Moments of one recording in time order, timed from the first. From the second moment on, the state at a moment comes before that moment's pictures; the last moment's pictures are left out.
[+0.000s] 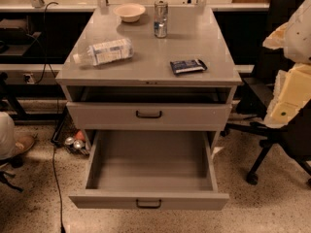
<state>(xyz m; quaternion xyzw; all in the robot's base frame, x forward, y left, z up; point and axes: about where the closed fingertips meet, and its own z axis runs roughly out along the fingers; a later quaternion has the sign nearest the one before) 0.438 -0.215 0.984 -0.60 0.78 -0.04 0.17</state>
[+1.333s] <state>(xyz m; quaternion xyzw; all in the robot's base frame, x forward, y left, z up) 0.398 -0.166 0.797 -0.59 0.80 0.07 0.06</state>
